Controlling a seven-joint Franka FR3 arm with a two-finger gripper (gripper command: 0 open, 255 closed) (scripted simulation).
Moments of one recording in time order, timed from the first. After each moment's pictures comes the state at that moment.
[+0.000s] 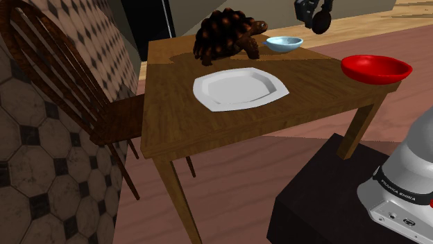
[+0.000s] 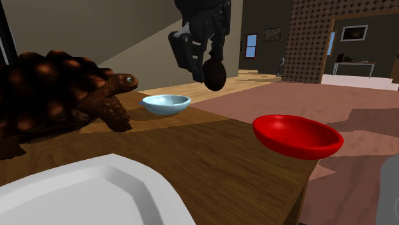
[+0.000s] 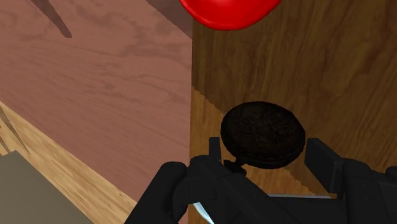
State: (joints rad) arm -0.18 -0.58 0.32 -2.05 -0.40 1.50 0.34
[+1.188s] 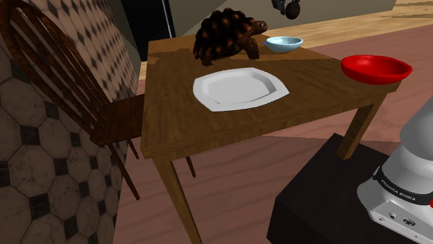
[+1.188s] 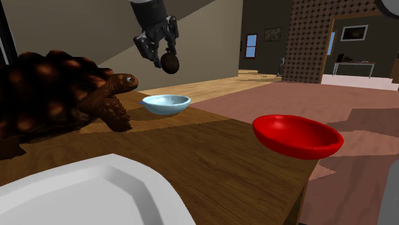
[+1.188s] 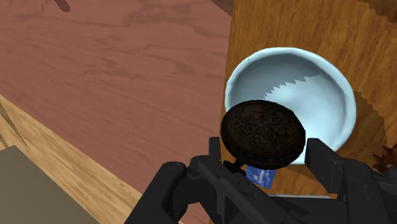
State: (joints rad) arm -0.31 -0.01 0.23 -1.52 -0.56 1.61 0.18
